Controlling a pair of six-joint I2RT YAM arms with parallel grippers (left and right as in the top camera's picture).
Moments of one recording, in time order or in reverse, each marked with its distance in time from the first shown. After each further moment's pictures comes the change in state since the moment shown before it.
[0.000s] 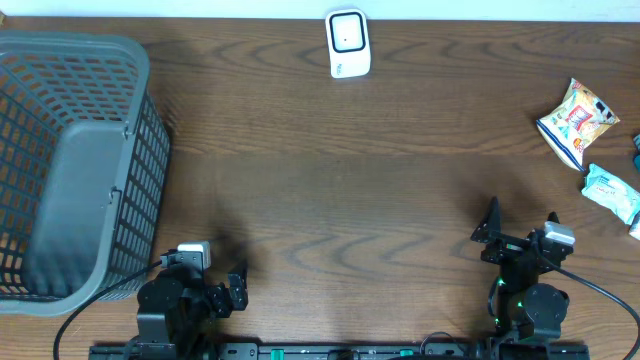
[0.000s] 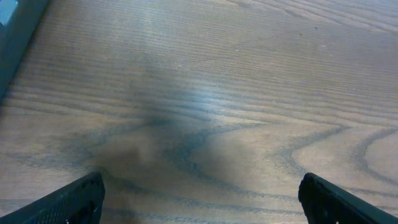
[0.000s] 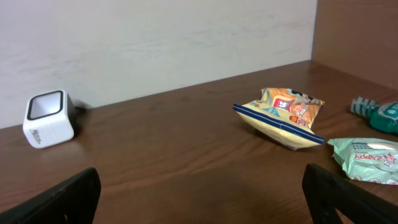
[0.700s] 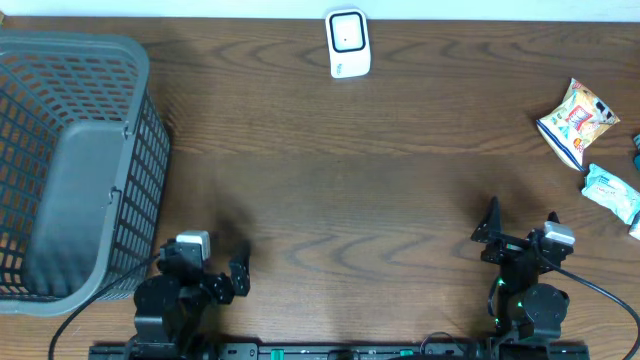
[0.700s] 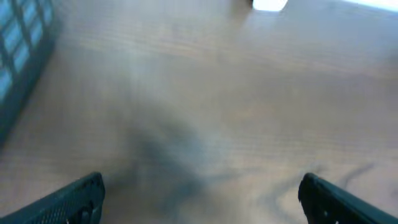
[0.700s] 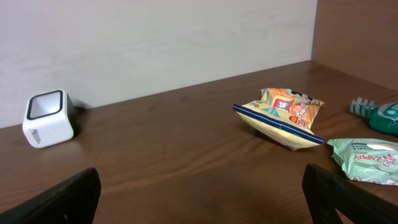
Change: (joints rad) left arm 0.000 0.000 -0.040 0.262 0.039 0.000; right arm 0.000 0.000 0.000 0.000 0.000 -0.003
